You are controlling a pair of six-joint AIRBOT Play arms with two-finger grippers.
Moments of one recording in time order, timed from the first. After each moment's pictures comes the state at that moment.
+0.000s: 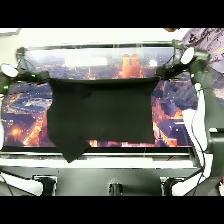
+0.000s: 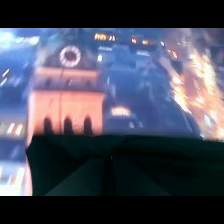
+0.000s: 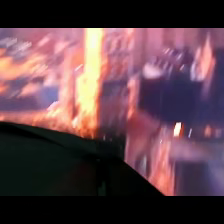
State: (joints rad) left arm 0.14 -1.78 1.72 1.20 -0.89 -1.38; right arm 0.01 -1.84 1.95 -1.43 1.18 1.62
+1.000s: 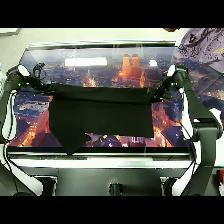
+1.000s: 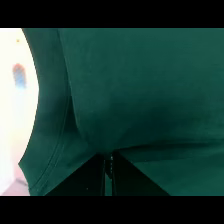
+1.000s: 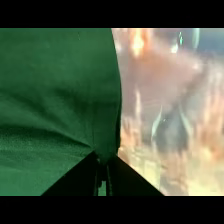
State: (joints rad) left arm 0.14 -1.97 1.90 1.35 -1.32 -1.40; right arm 0.01 -2.04 1.95 -1.36 1.51 1.71
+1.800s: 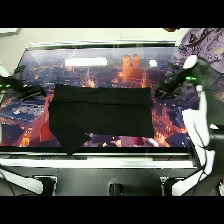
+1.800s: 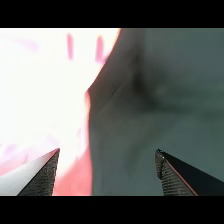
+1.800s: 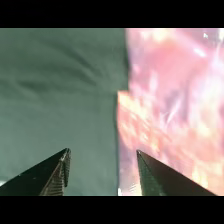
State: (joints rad) left arm 0.31 -1.75 1.72 1.34 -1.44 -1.50; right arm -0.11 -1.81 1.87 -1.25 1.61 1.57
